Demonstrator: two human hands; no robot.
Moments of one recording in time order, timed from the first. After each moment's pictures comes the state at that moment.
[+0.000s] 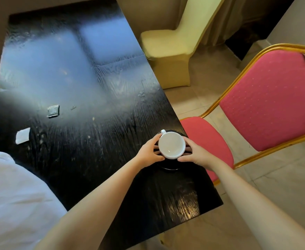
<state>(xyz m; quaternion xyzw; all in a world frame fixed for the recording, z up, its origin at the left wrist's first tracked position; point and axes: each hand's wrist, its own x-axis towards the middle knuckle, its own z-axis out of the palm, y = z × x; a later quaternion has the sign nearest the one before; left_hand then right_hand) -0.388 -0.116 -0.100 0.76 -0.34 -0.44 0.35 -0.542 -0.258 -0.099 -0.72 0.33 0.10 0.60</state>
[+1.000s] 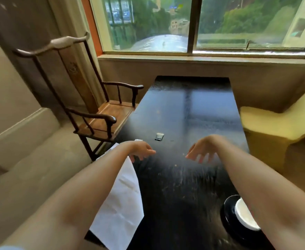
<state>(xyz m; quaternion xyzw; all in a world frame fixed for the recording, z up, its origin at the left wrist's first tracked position) -0.258 0.133 0.108 0.91 -0.15 -0.36 0.14 -0.291 -0.111 0.108 -0.85 0.10 0.45 0.23</state>
